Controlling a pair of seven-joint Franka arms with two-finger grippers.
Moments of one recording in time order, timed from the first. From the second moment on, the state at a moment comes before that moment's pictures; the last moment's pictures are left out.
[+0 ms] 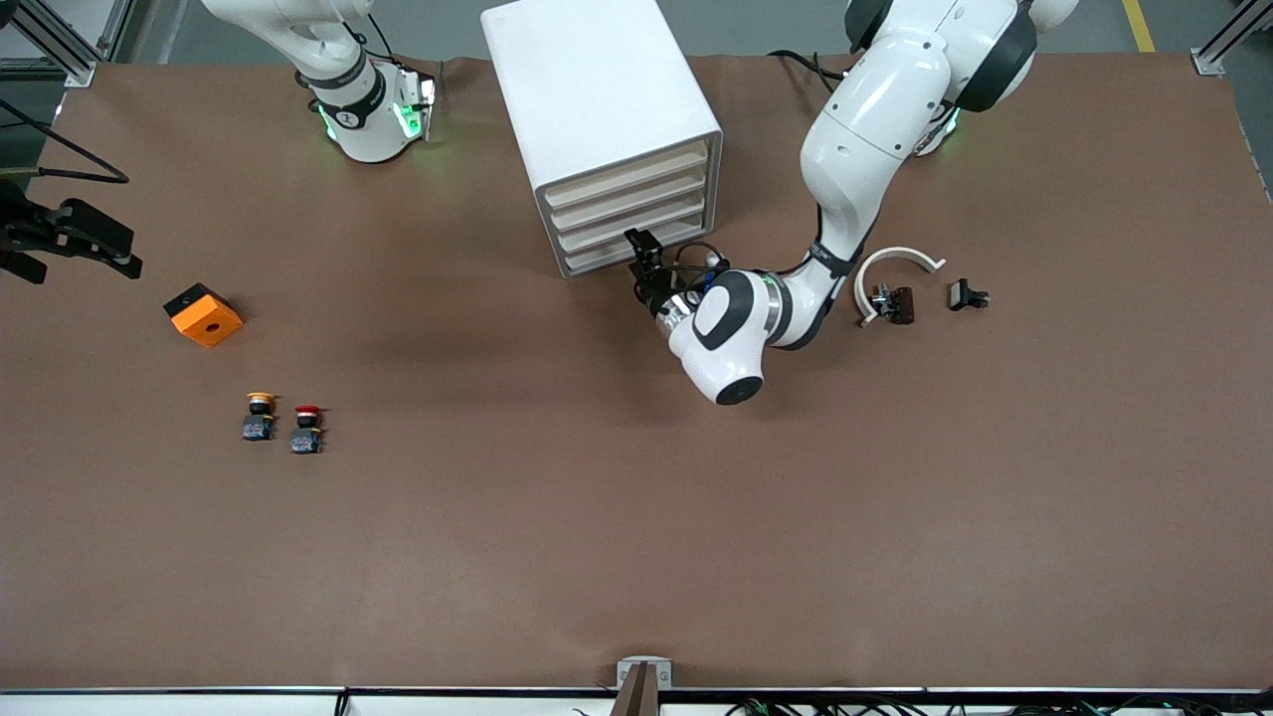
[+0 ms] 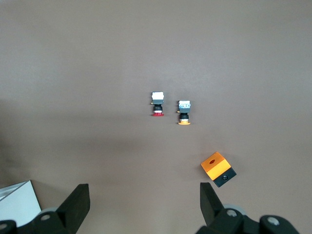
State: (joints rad) left arm -0.58 0.92 -0.12 -1.46 -0.94 1.60 -2.18; right arm 0.02 0.04 -0.04 -1.45 -0.02 1.50 -0.08
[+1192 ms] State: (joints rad) left arm -0.62 0.92 -0.12 -1.46 -0.94 1.60 -2.24; right arm 0.02 0.04 -0.04 -1.45 -0.02 1.50 -0.08
